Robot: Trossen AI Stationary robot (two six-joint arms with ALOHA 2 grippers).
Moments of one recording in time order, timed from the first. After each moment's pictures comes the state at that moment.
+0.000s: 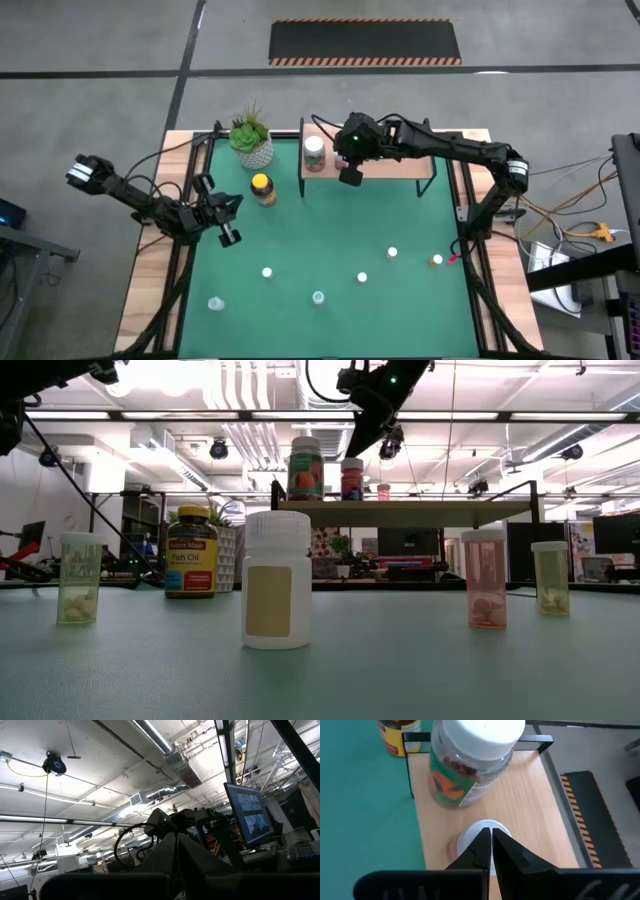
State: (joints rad) left arm -0.41 0.86 0.11 1.52 -0.53 0.80; right arm -0.30 1.69 1.63 -0.78 0.18 -0.24
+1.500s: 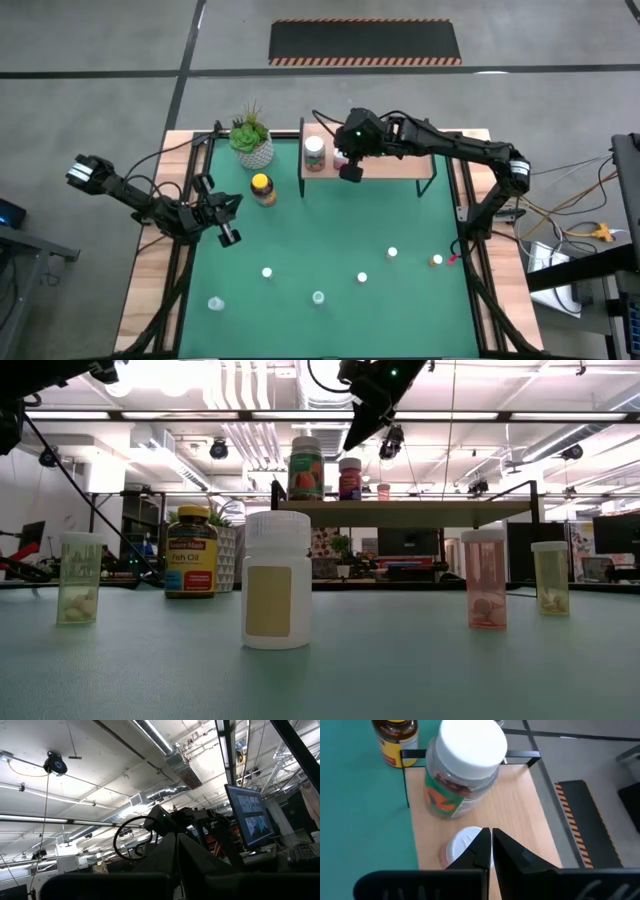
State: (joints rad) left arm -0.41 0.85 0.11 1.52 -0.53 0.80; right arm -0.30 1.68 1.65 -0.76 0.19 -0.26
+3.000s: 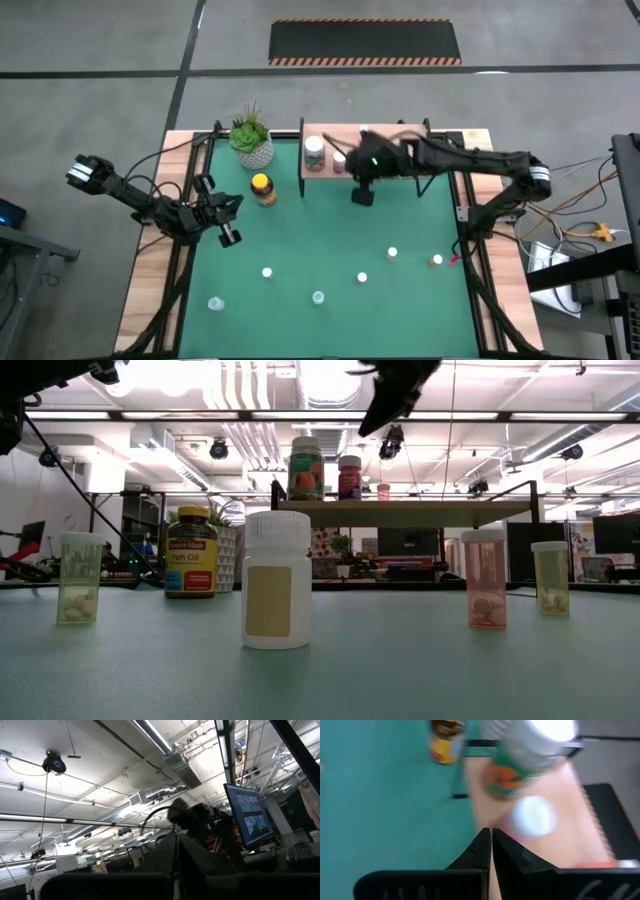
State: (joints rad) left arm -0.41 0.86 0.11 1.51 -0.53 0.79; right arm -0.14 1.52 1.45 -0.73 0.18 -0.12
